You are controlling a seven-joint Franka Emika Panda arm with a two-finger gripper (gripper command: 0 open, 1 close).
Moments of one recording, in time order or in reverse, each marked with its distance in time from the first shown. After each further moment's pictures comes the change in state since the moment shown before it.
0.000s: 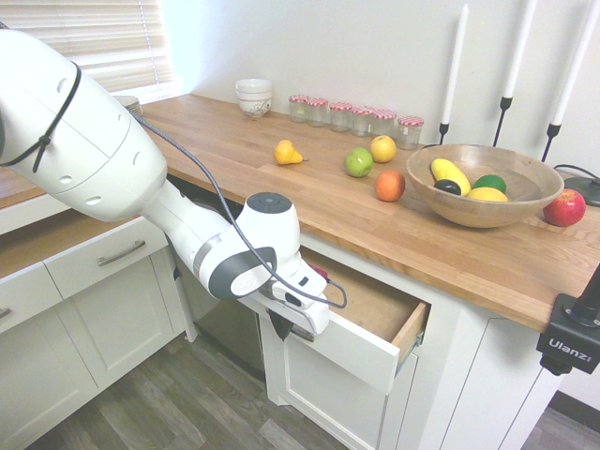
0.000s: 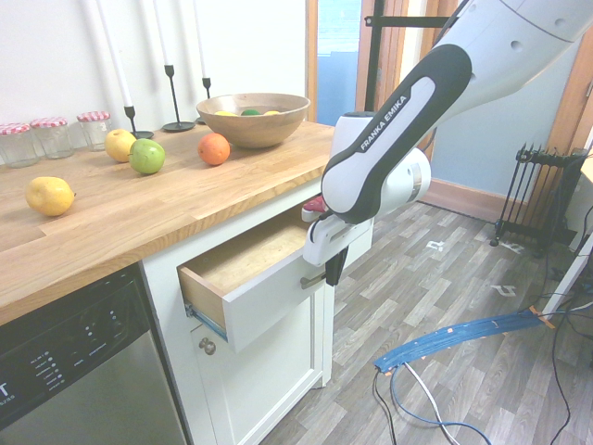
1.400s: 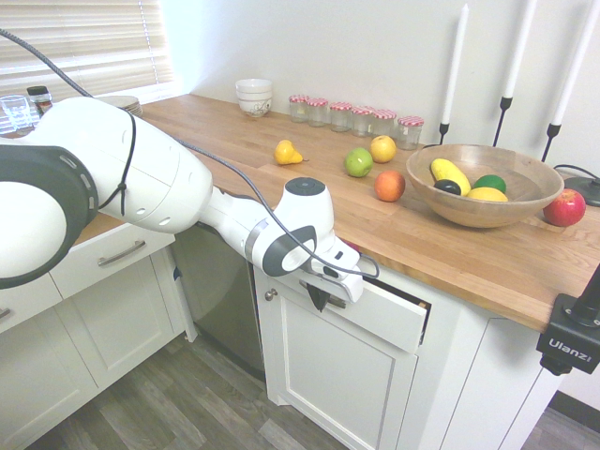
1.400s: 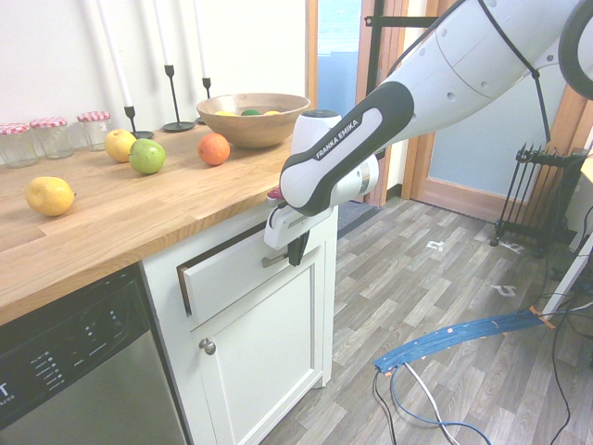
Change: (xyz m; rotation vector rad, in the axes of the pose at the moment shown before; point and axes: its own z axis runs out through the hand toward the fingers) arm 0.071 -0.063 0.015 0.035 0.090 -0.004
